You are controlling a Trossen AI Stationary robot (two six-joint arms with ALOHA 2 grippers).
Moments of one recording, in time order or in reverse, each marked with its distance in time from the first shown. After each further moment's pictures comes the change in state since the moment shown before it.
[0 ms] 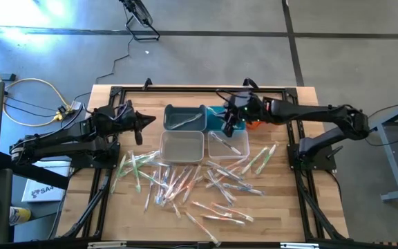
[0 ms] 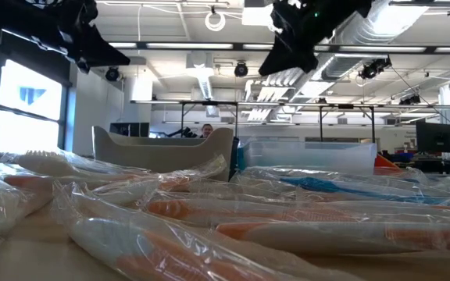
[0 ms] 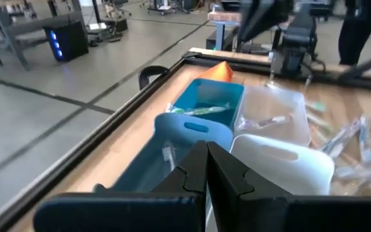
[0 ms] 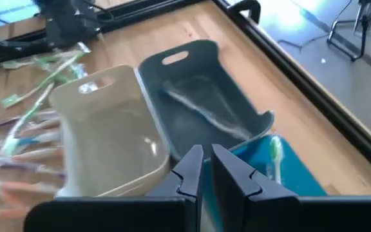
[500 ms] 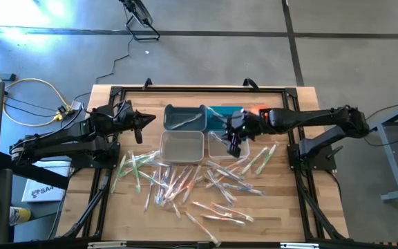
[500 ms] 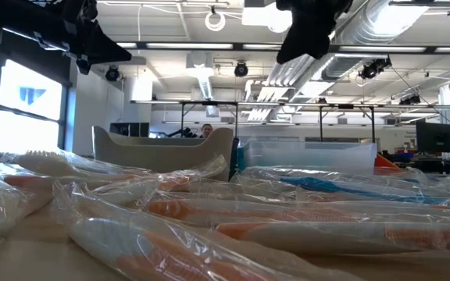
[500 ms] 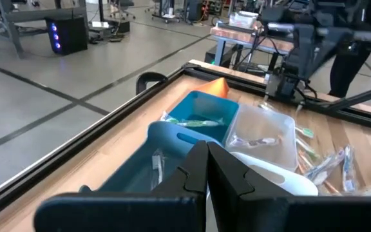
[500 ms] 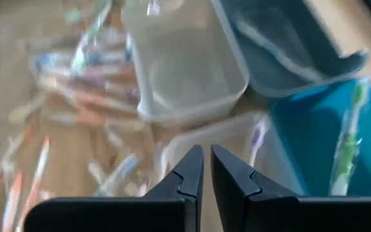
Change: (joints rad) left arm 0.000 0.000 0.000 0.036 -0.002 -0.096; right arm 0.202 0.021 0.104 -0.312 -0.031 0.067
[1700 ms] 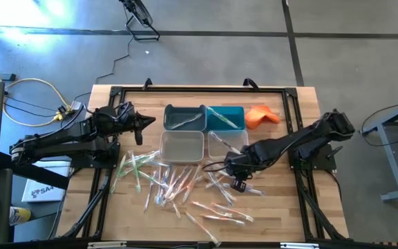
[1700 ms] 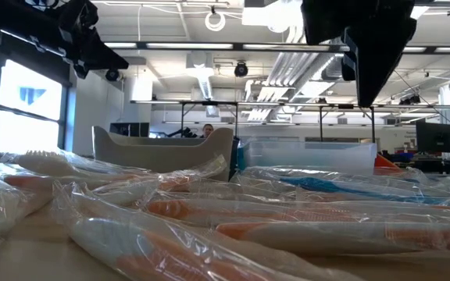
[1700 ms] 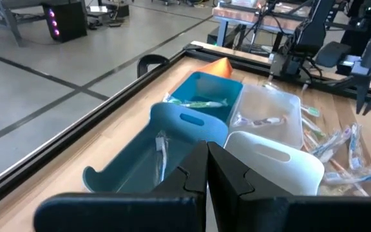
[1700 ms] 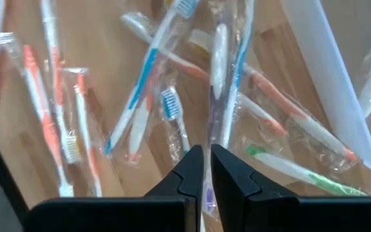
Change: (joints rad) left arm 0.000 0.000 0.000 -0.074 0.004 0.027; right arm 0.327 0.212 0.000 -0.229 -0.071 0.474
